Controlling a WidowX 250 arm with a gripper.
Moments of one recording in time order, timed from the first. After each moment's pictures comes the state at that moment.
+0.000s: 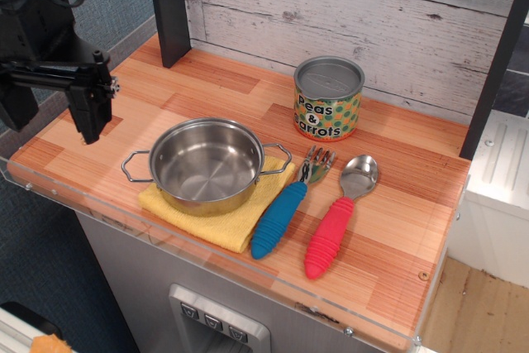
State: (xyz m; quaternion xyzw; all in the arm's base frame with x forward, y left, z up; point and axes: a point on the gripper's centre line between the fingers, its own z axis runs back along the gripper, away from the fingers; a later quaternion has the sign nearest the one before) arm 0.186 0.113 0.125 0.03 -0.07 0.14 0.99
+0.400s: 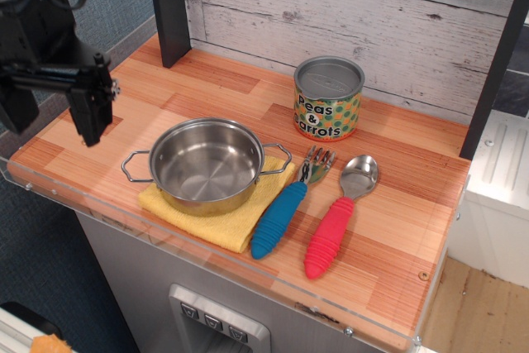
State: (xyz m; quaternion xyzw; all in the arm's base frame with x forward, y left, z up) arm 0.184 0.111 0.121 0.03 -0.06 0.15 0.99
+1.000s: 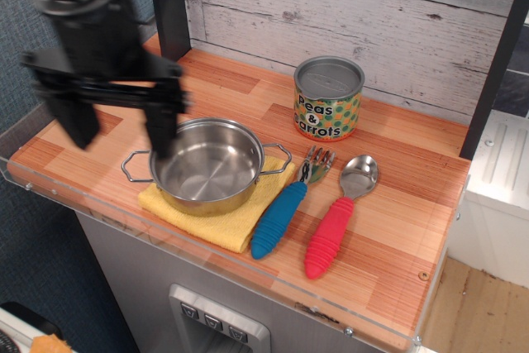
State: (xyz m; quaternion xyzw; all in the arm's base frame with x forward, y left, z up) arm 0.200 0.054 0.120 0.00 -0.06 0.14 0.99
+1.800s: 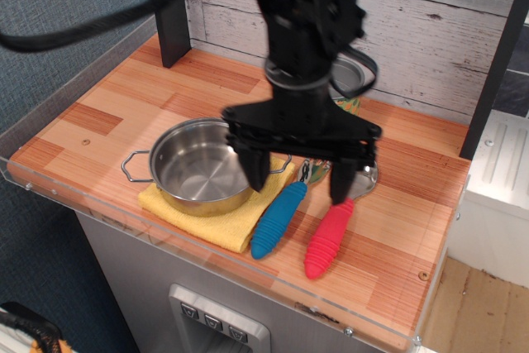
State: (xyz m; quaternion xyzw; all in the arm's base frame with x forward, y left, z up) arm 0.253 -0.052 0.075 -0.01 -0.08 0.13 0.99
